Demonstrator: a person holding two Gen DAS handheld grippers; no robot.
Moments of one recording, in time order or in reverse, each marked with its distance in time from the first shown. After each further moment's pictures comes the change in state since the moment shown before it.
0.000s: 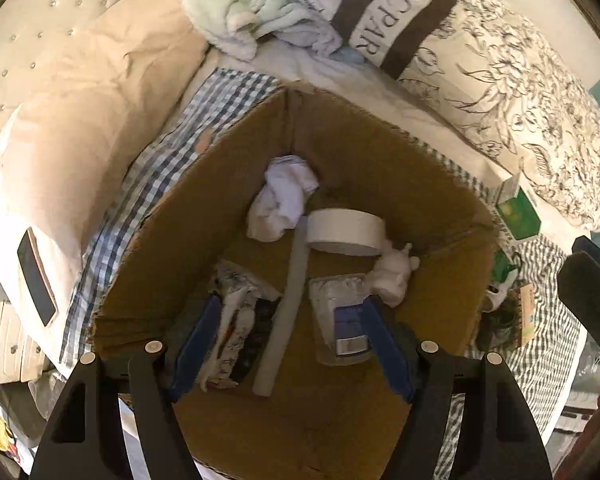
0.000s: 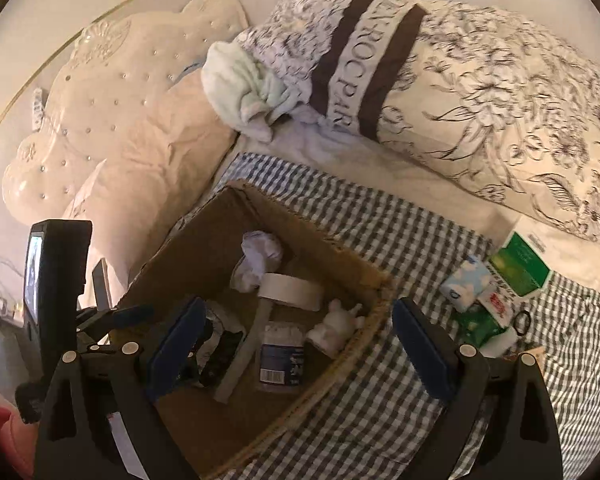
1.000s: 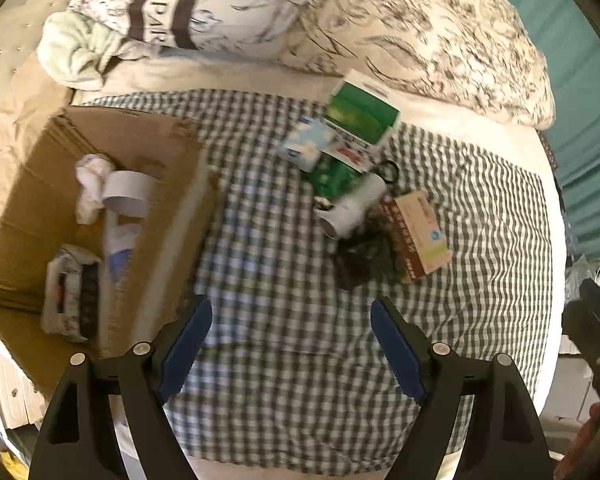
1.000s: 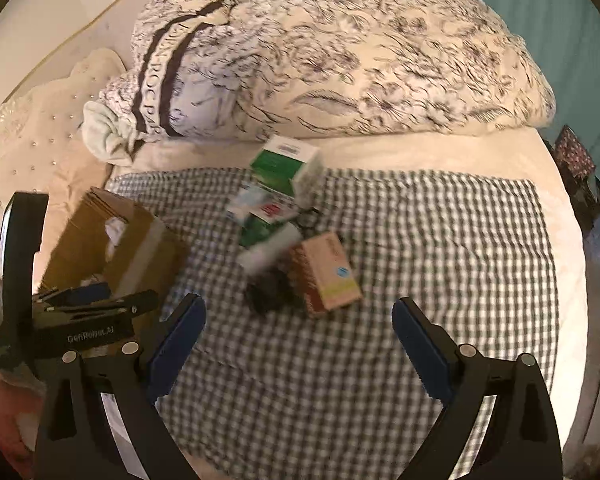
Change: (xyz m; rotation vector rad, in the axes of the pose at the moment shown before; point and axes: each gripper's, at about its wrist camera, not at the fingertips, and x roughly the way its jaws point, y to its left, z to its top) left arm 0.000 -0.230 -0.090 0.252 0.041 -0.074; right arm -0.136 -0.213 -0.148 0.307 -0.001 -0.238
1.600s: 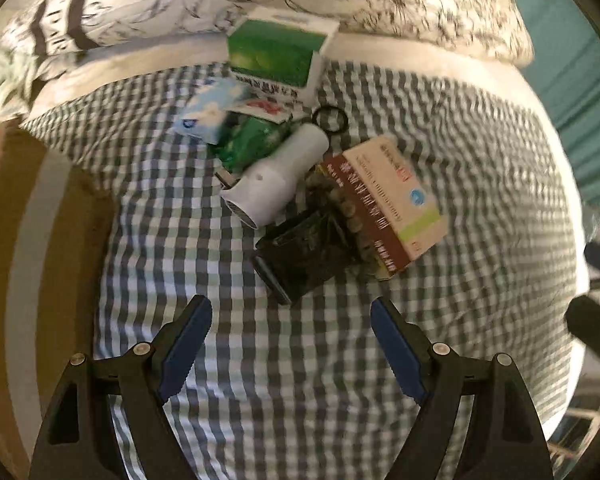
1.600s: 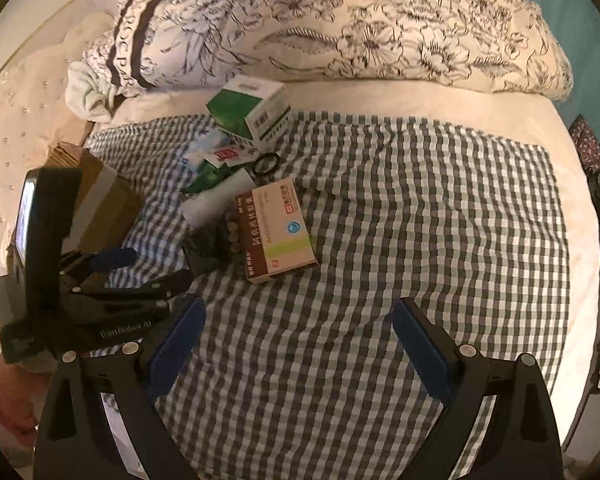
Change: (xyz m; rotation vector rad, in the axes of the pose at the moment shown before) left arm 0.105 -0.061 -0.006 0.201 0.027 -0.010; right arm 0.072 -0.052 -0.019 -0.023 0.142 0.007
